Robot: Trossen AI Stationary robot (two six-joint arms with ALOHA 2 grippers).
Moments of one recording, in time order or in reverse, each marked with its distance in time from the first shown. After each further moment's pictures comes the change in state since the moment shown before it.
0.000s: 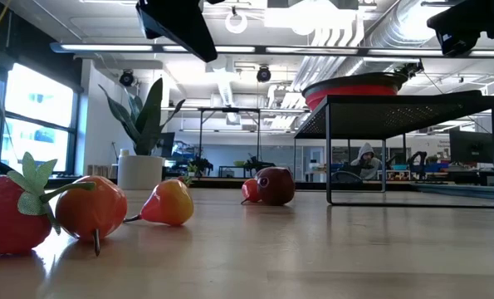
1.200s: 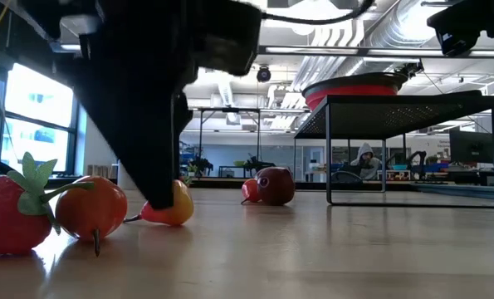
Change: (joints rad) left arm 0.000 0.252 0.000 -0.031 0.083 -0.007; right arm 0.000 0.000 0.000 0.007 0.000 0.000
